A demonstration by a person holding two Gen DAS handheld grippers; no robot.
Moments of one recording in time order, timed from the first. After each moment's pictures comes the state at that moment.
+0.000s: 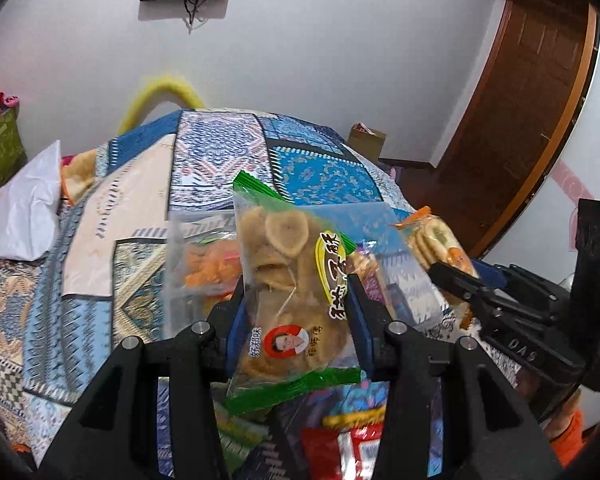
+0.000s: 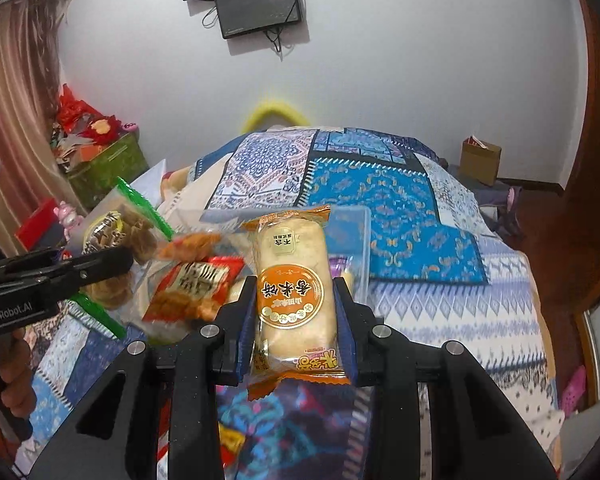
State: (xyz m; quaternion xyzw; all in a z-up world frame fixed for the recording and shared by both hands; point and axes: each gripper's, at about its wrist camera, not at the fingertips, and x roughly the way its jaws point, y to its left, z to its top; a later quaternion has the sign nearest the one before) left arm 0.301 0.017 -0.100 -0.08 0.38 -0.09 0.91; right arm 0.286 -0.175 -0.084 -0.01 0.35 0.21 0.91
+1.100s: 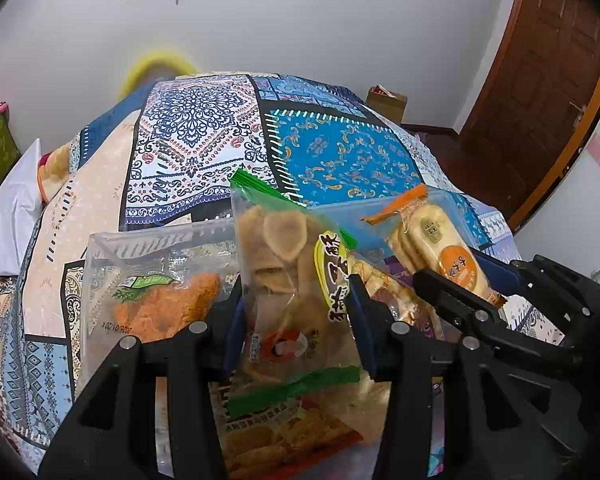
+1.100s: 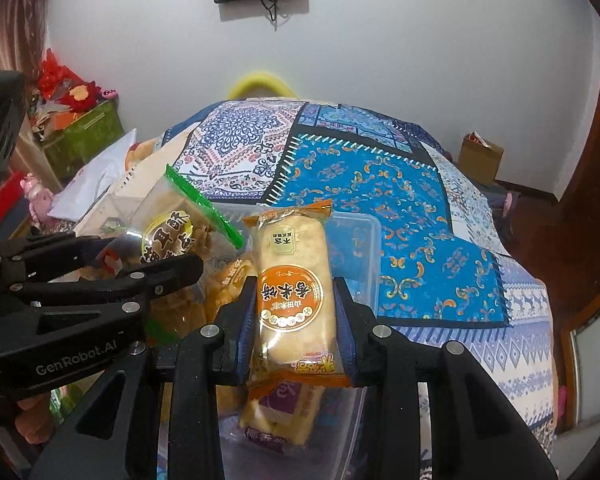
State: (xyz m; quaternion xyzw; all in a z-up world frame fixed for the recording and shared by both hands) left arm 0.402 -0.020 -0.165 -0.04 0.44 -0.06 0.89; right arm 0.348 -0.153 -0.124 -0.07 0.39 0.19 0.90
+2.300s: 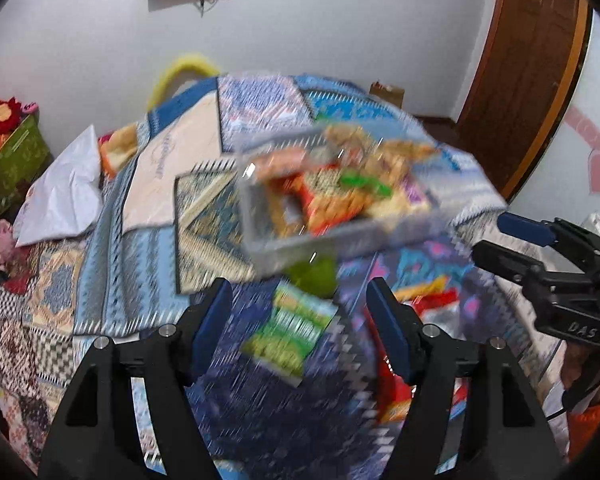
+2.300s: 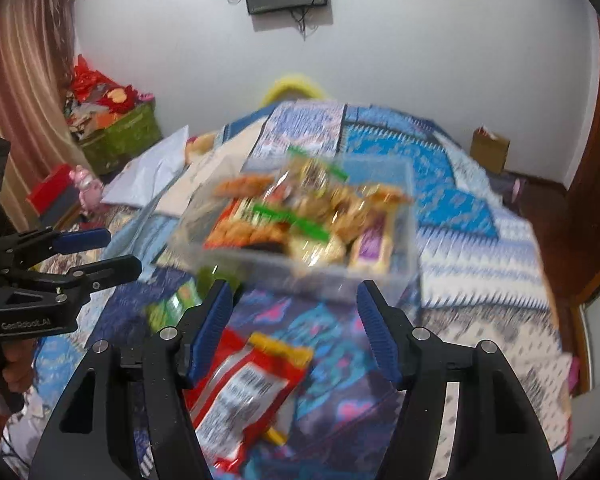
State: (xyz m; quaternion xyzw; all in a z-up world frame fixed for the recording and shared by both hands) left arm 0.206 0.047 -0.125 -0.01 0.44 -0.05 0.90; right arm 0.204 -0.144 -0.101 -0.04 0.40 0.23 0.89
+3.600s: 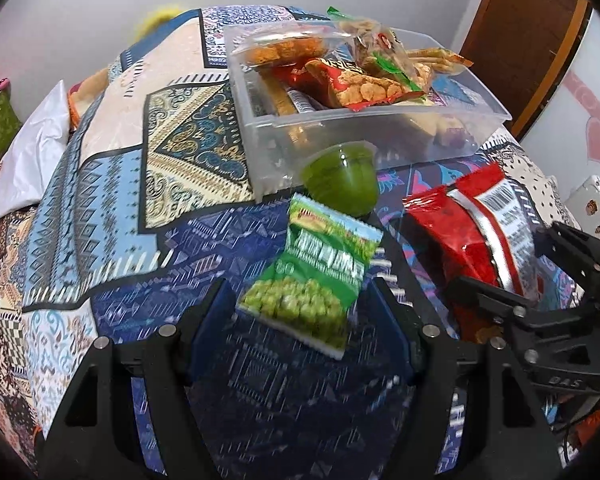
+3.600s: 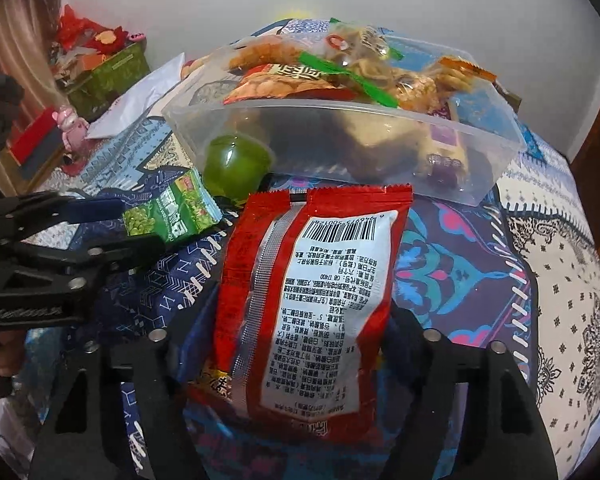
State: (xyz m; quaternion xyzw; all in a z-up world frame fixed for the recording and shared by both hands) left arm 0.222 0.062 -0.214 -0.01 0.50 -0.09 0.86; right arm 0.193 -0.107 -0.175 -0.07 0.47 0.21 0.85
